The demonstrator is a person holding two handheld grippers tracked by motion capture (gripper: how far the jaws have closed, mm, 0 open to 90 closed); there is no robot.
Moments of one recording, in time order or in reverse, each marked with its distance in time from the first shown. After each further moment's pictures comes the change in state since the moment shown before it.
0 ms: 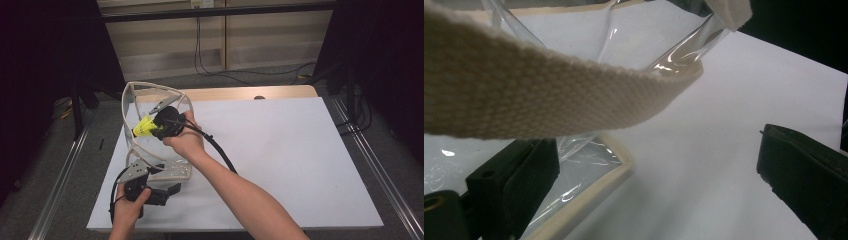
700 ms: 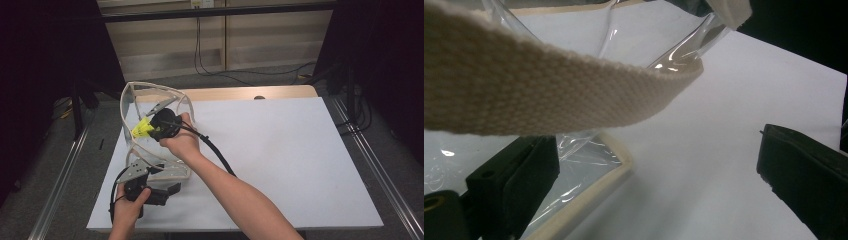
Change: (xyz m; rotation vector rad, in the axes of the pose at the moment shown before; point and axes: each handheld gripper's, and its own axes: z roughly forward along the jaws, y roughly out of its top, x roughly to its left) left arm 0.000 0.000 0.000 -0.001 0.012 -0.004; right arm 0.001 -0.003 0.017 0.013 -0.009 0.010
